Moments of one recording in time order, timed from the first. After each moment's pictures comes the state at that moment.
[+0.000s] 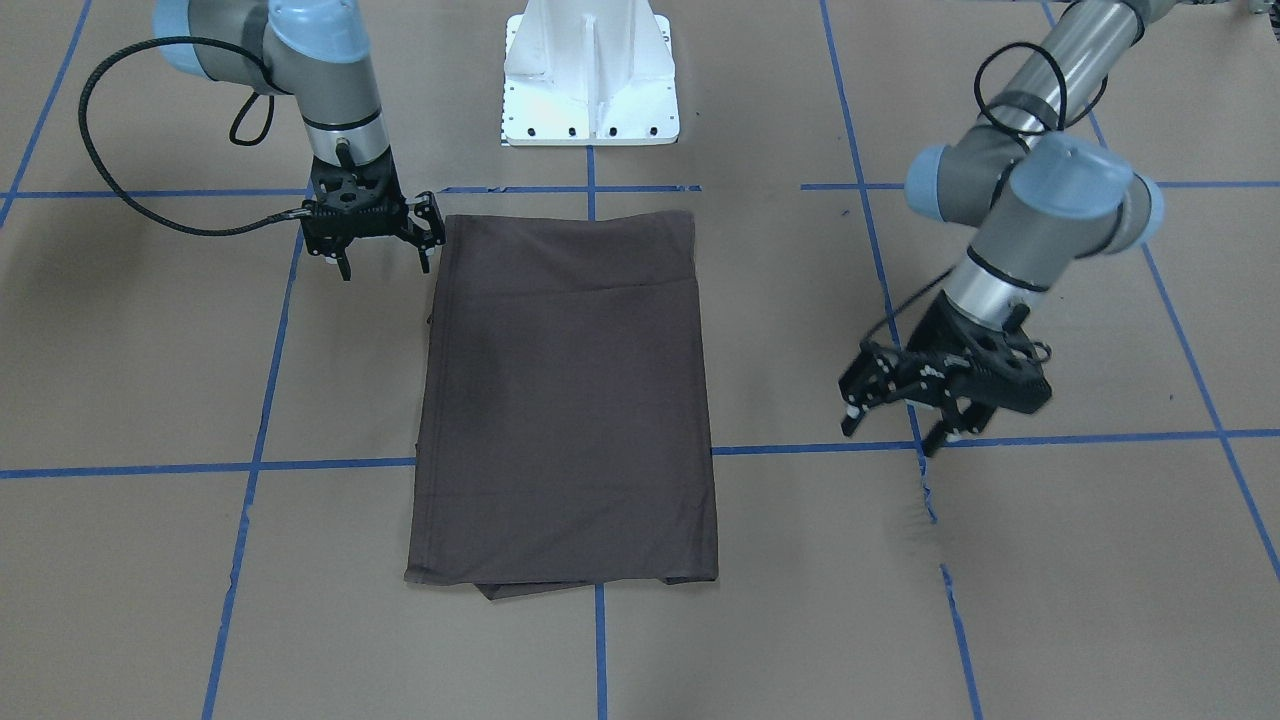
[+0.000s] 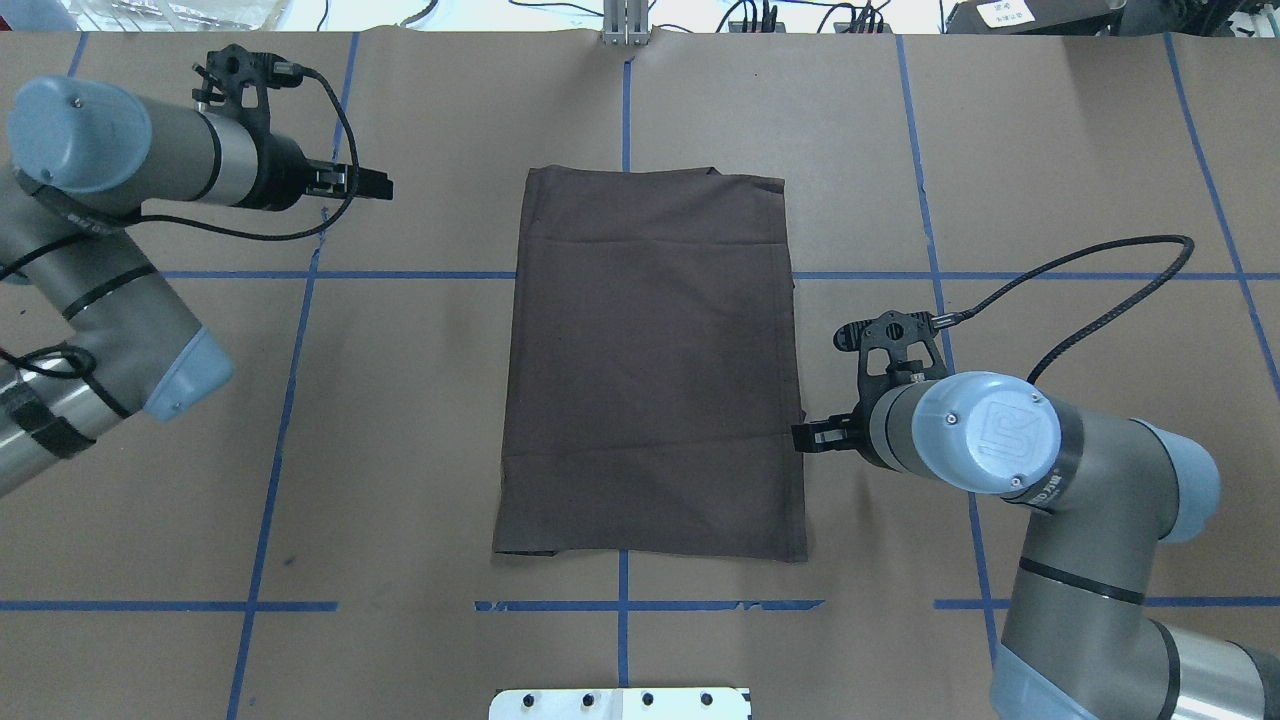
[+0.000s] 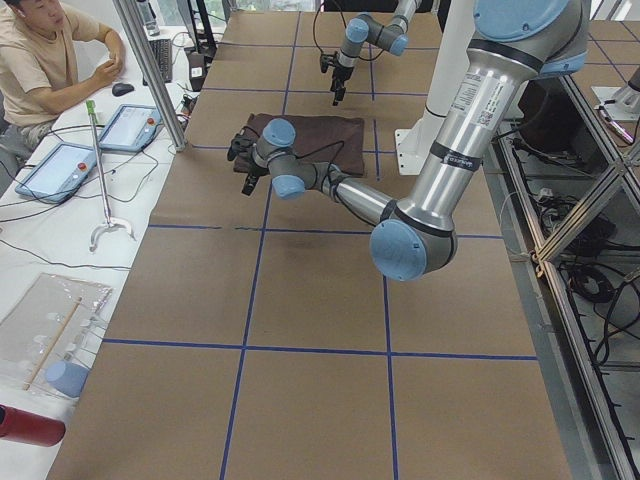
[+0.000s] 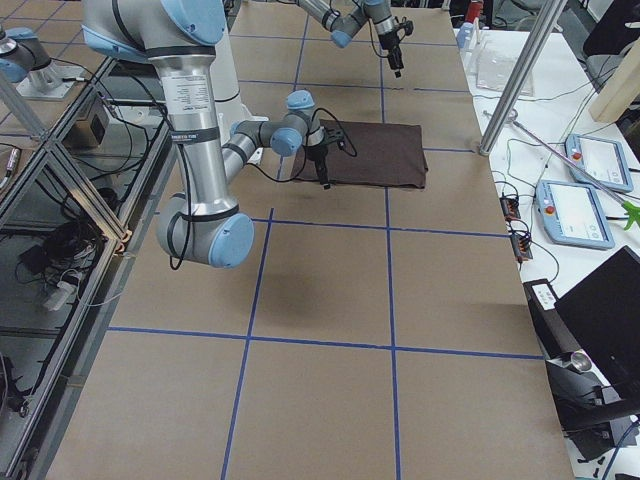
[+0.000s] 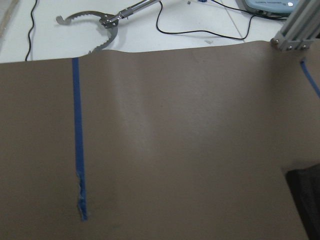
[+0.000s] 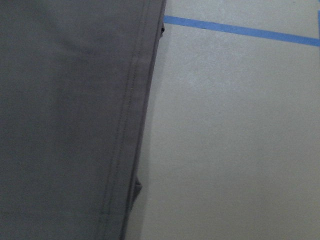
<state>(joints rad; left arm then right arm) -0.83 -1.94 -1.60 -2.34 -1.89 -1.00 0.42 -1.38 2.02 -1.37 1.59 1.21</state>
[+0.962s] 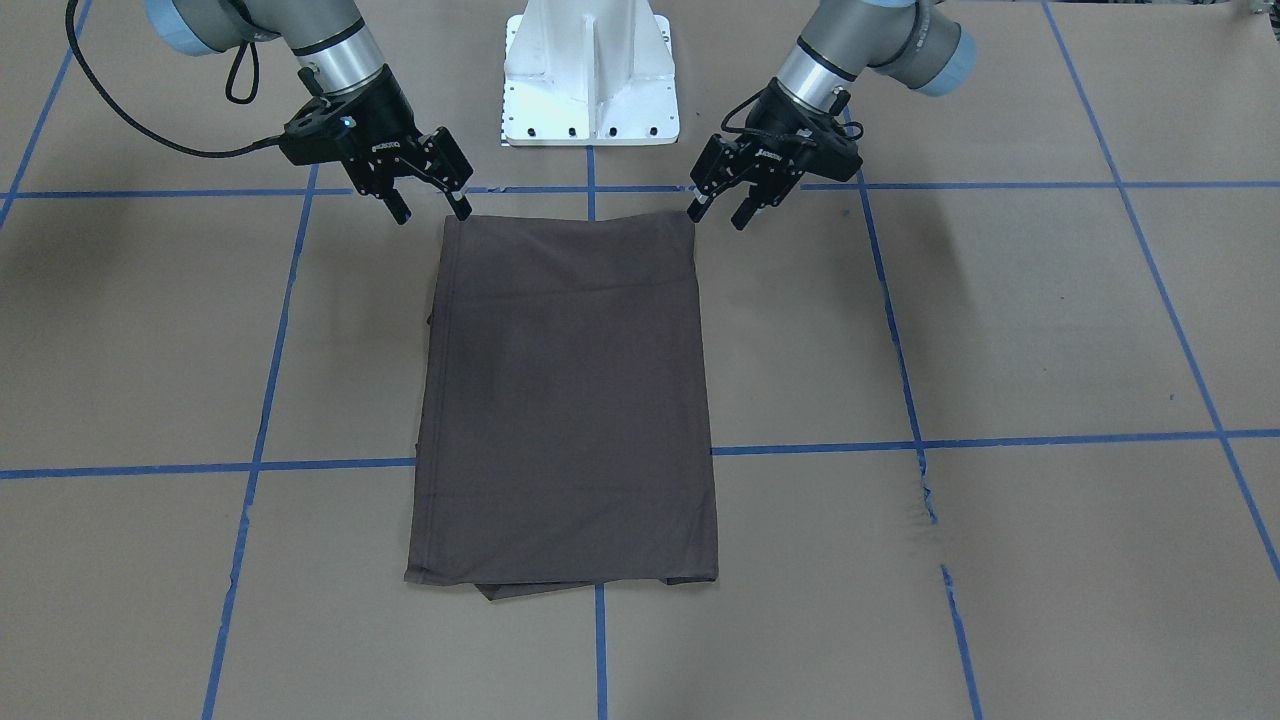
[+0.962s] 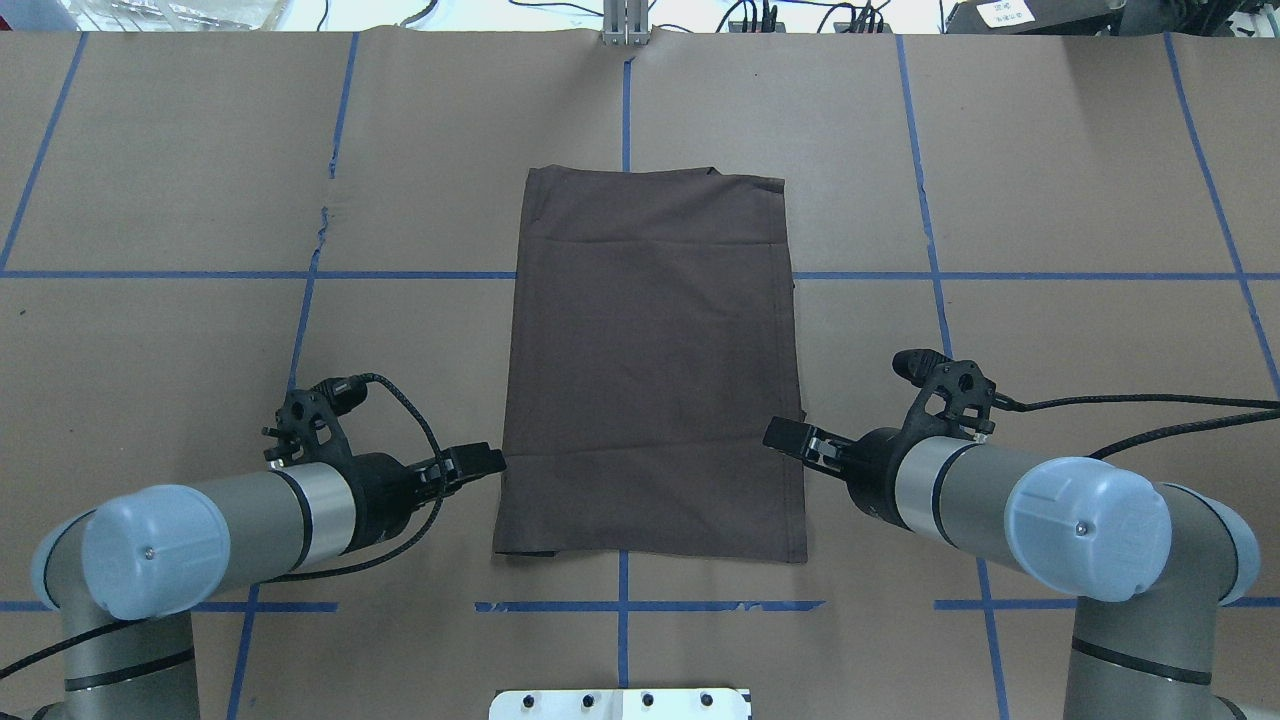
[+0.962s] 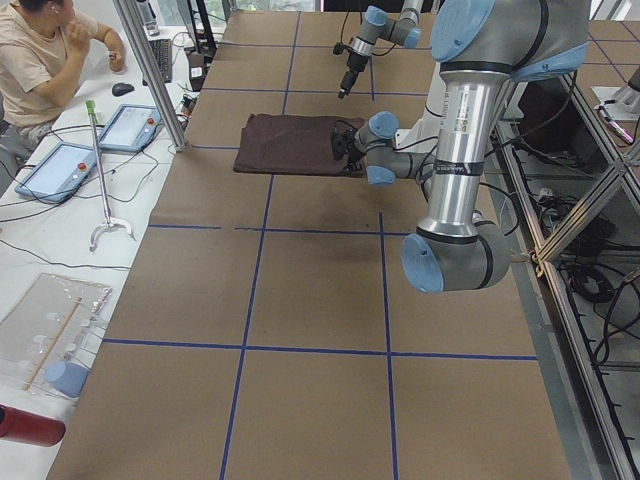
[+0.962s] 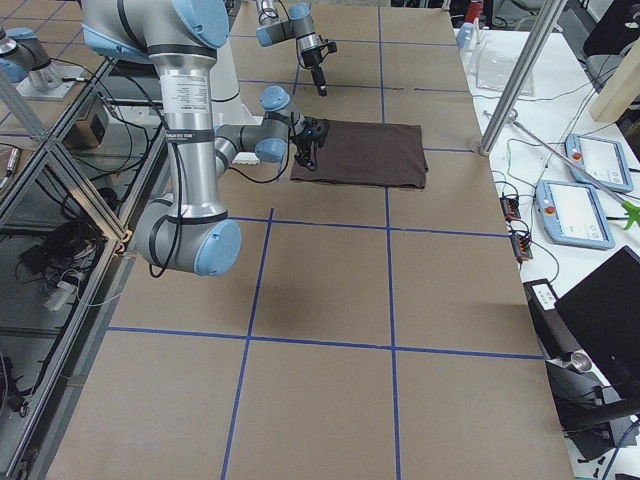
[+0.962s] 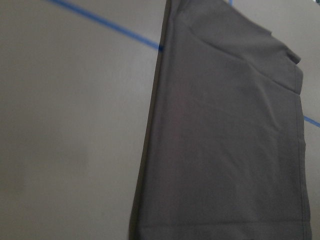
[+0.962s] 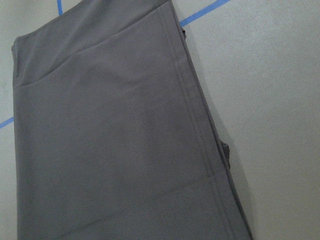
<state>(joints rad) -0.27 -1.74 -1.94 -2.34 -1.48 -1.77 0.31 -1.47 2.10 -1.06 1.47 1.73</state>
